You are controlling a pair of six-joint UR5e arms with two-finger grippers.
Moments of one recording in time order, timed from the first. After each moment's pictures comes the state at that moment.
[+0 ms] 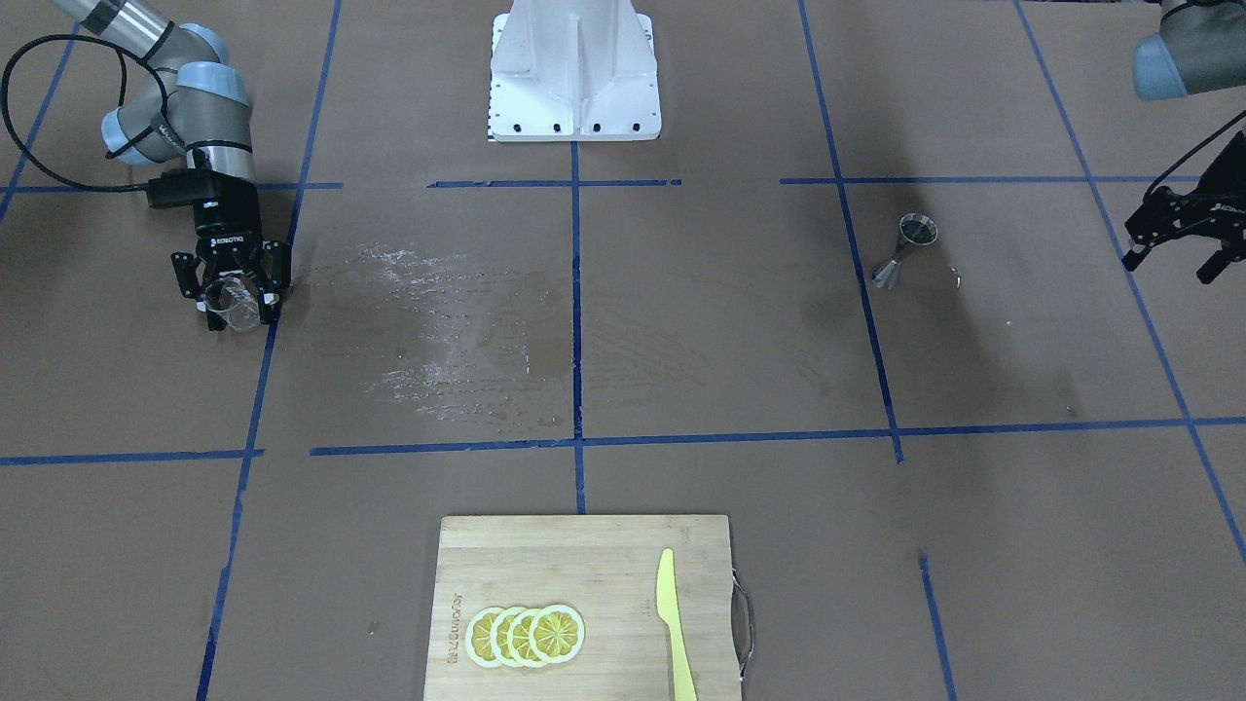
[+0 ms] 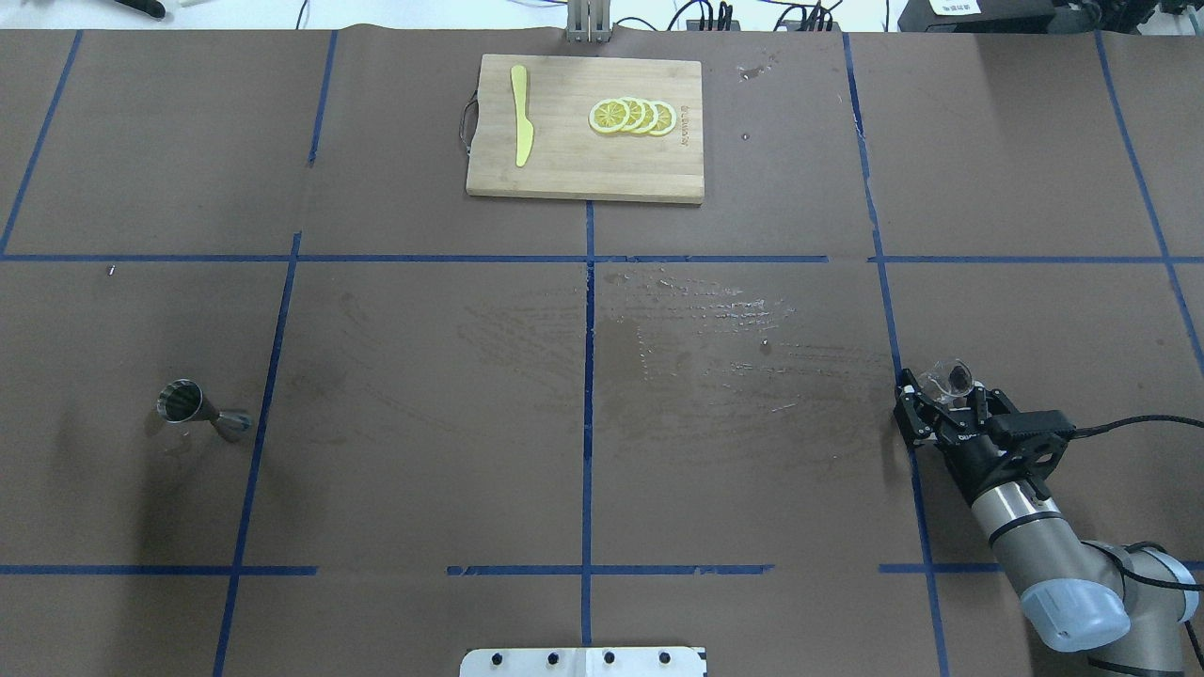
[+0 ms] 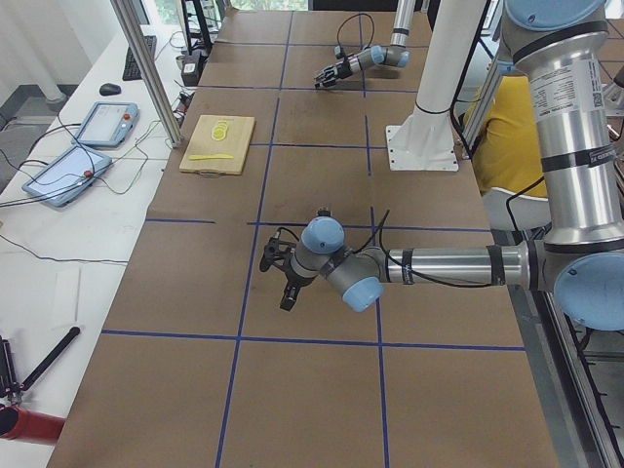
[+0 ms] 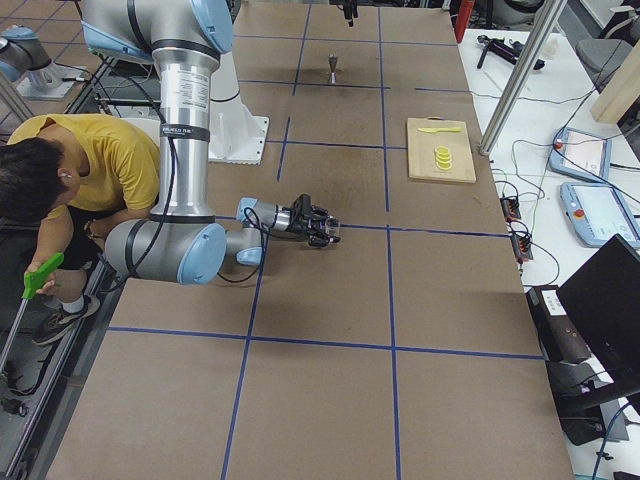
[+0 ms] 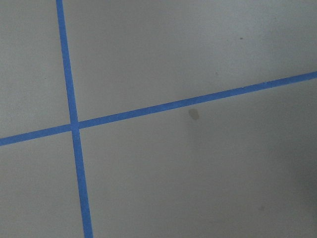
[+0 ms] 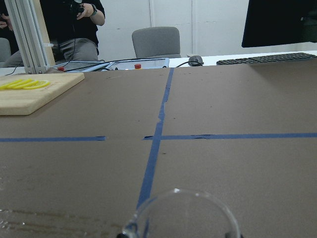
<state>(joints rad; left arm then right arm) -1.20 -1.33 -1.68 -2.43 -2.17 -0.52 0.15 -1.66 1.49 -0.28 0.55 1.25</state>
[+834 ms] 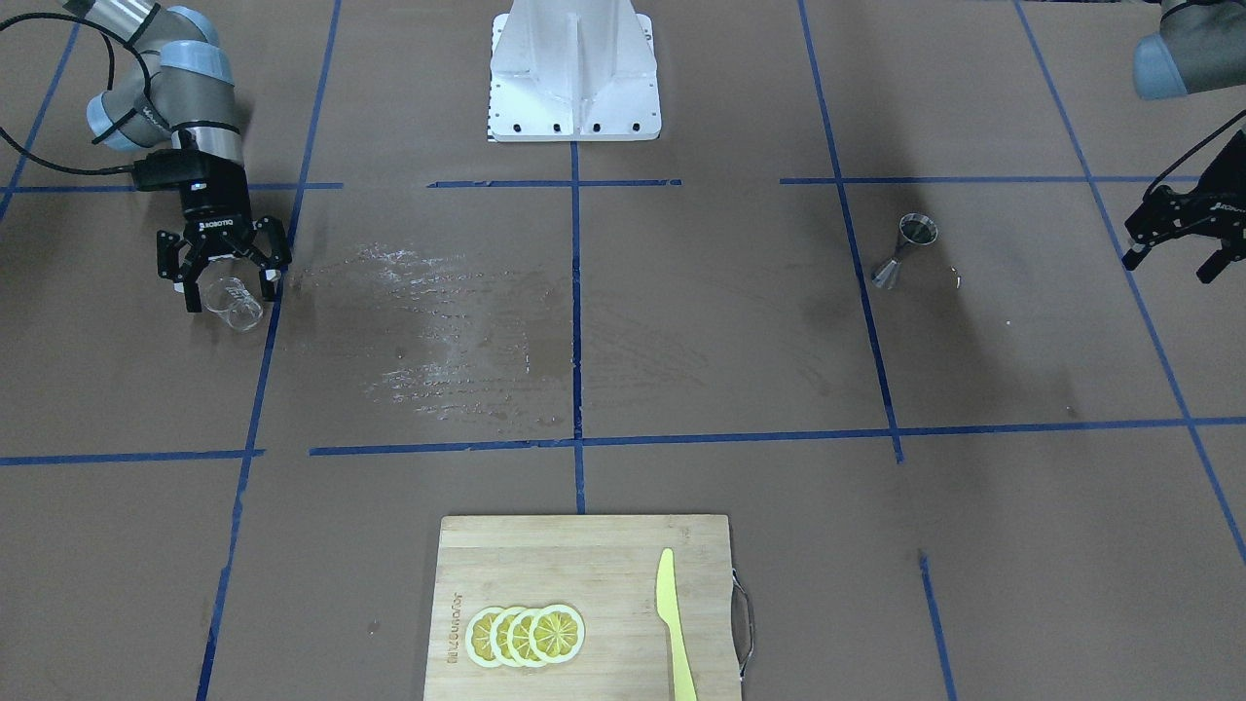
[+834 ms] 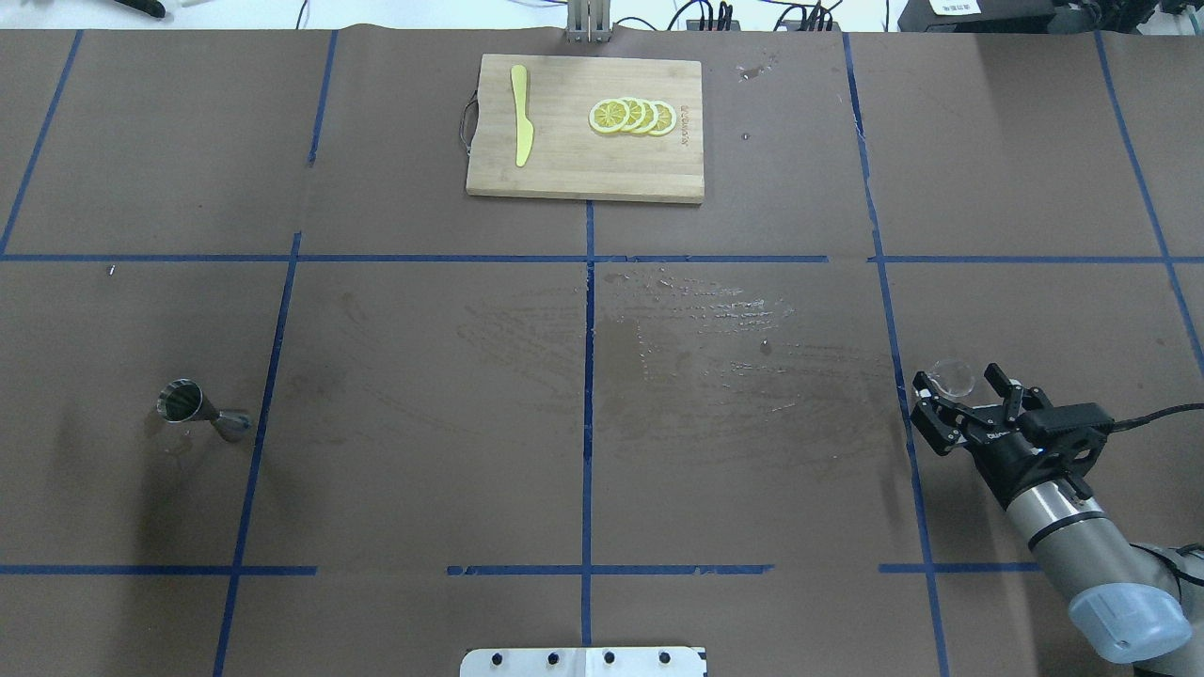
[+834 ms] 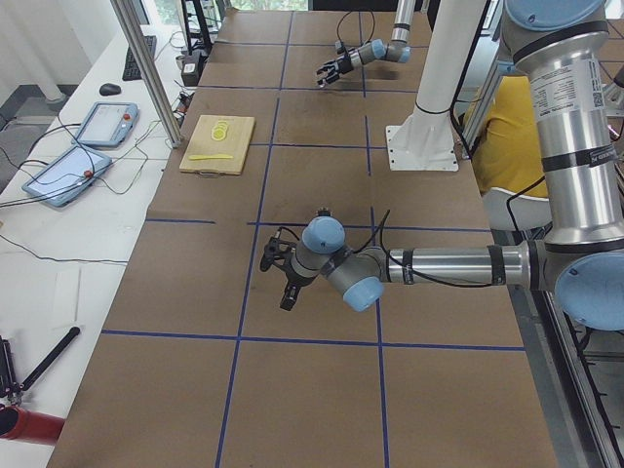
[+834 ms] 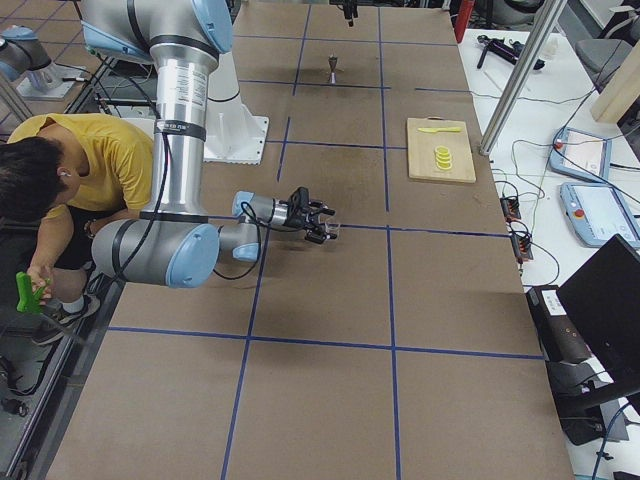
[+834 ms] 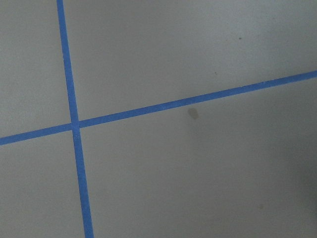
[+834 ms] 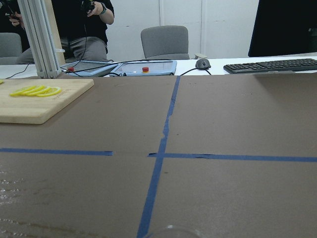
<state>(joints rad) -1.20 -1.33 -1.69 -2.43 -2.17 -0.52 0.15 -1.77 1.64 -0.28 0.58 1.19</state>
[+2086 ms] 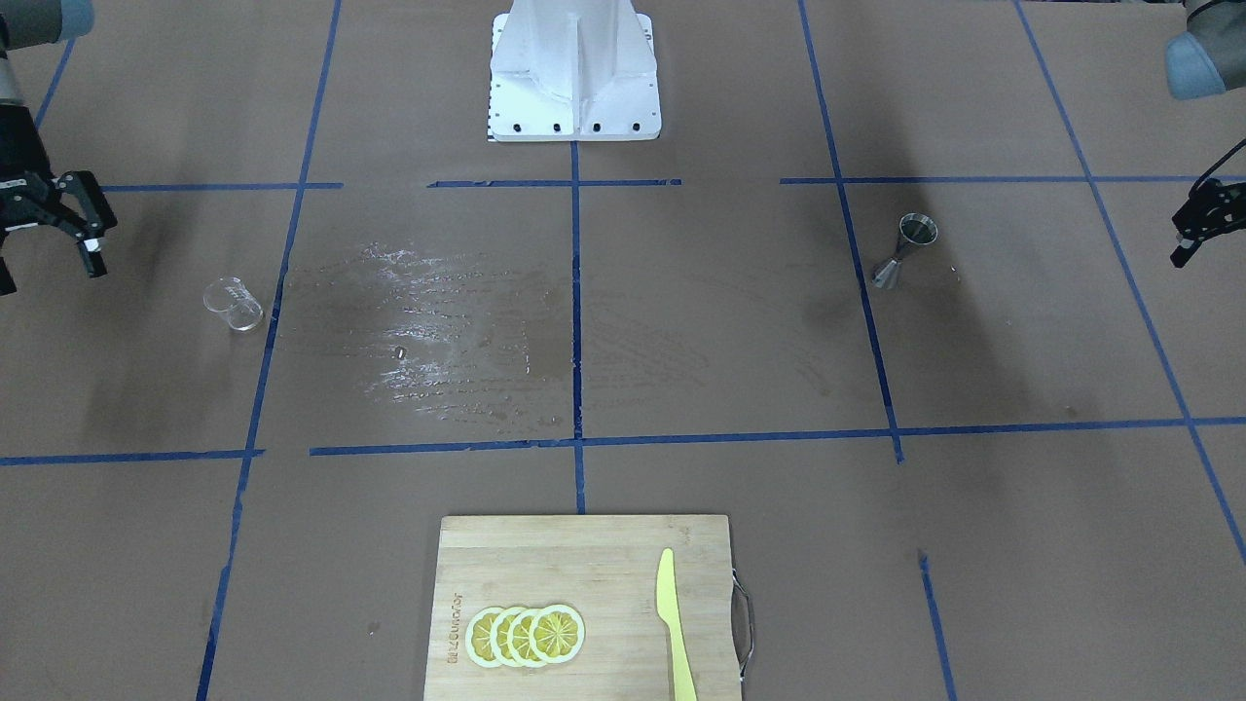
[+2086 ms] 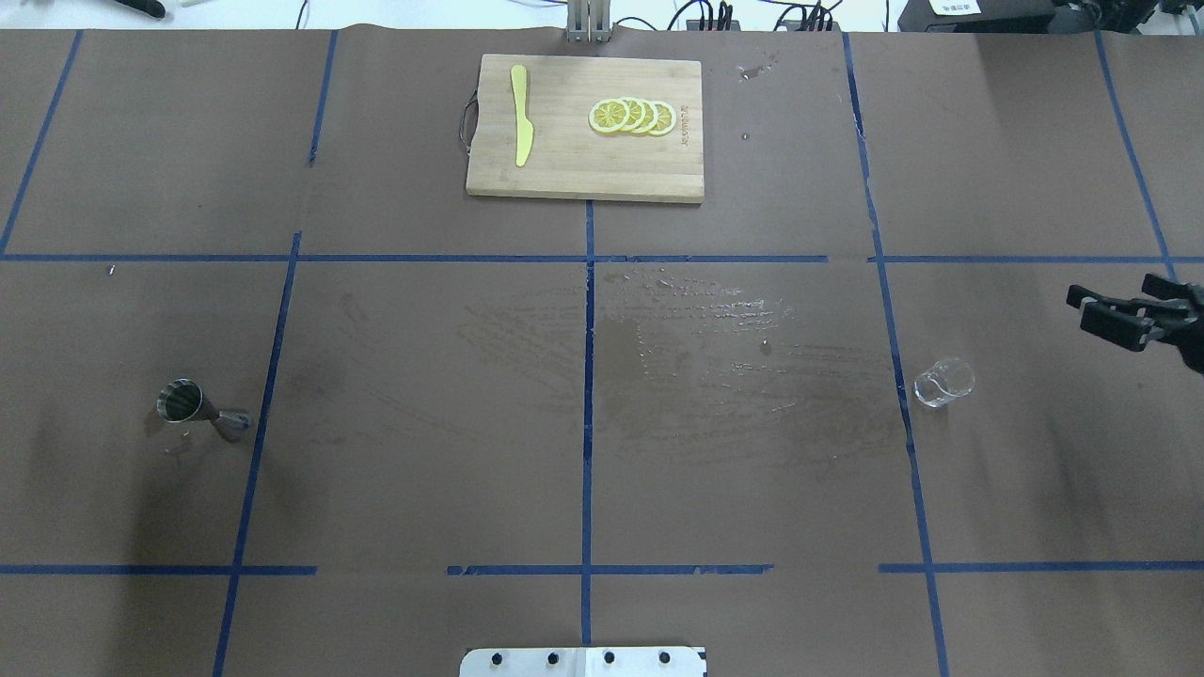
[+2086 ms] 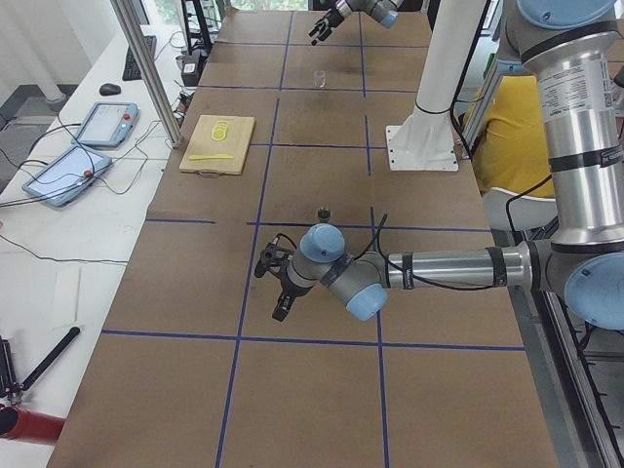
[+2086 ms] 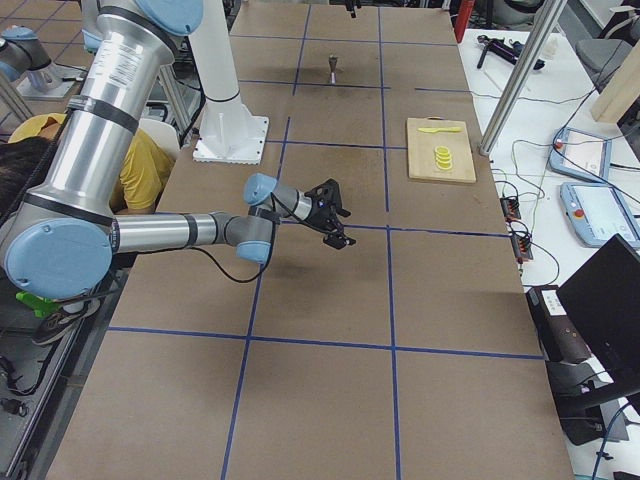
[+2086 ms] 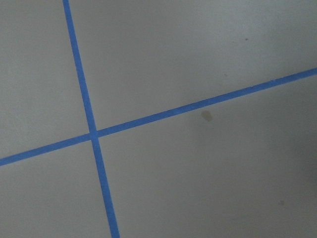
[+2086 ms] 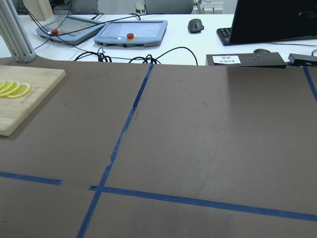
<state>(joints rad) -1.33 -1.33 -1.66 -2.40 -2.21 -0.33 0.83 -1.95 1.90 -0.36 1.52 0.92</state>
